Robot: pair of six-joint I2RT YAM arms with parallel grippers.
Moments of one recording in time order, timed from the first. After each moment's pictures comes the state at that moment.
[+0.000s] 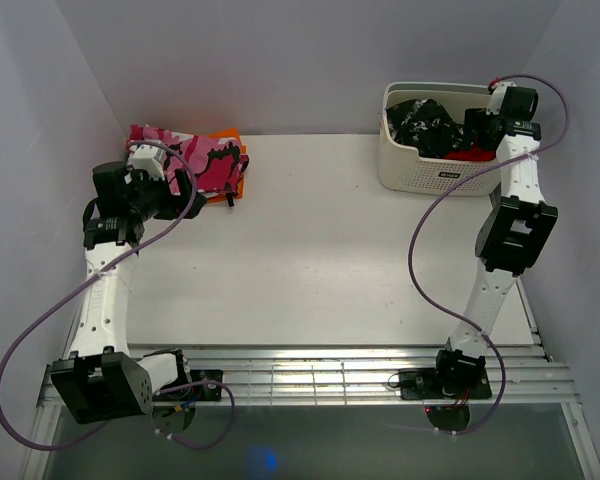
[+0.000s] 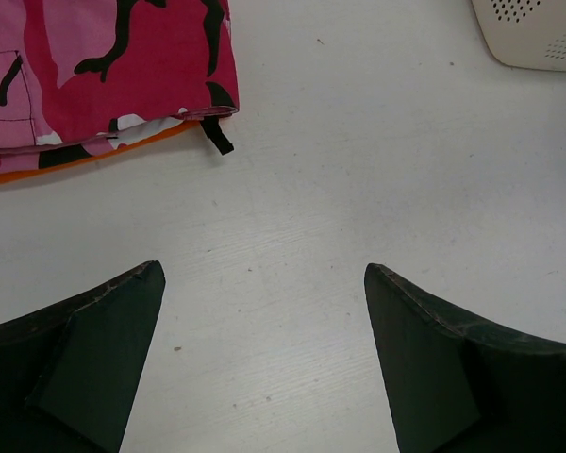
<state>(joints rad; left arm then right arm) 0.13 1.15 1.14 -0.47 0.51 -0.02 -0.23 2.21 2.18 -0.61 -0.04 -0.22</state>
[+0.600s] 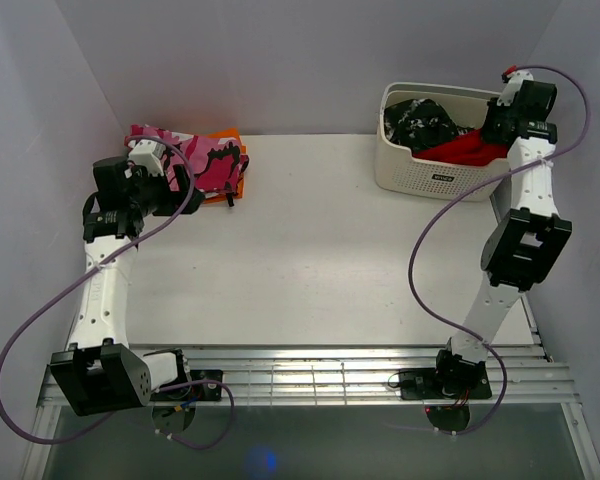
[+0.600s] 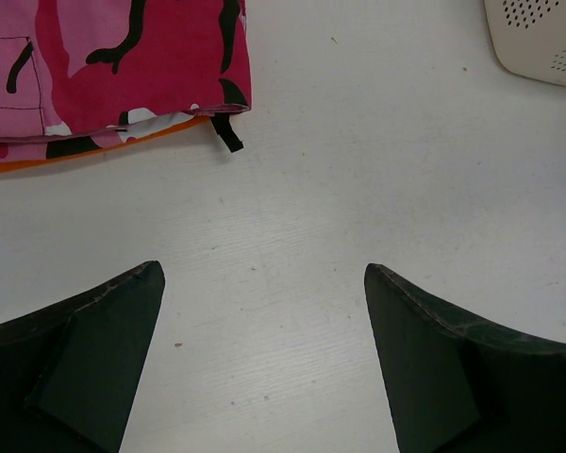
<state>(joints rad) 0.13 1.20 1.18 -0.50 0.48 -0.04 -0.25 2.10 2.09 -0.57 -0.18 -0.15</state>
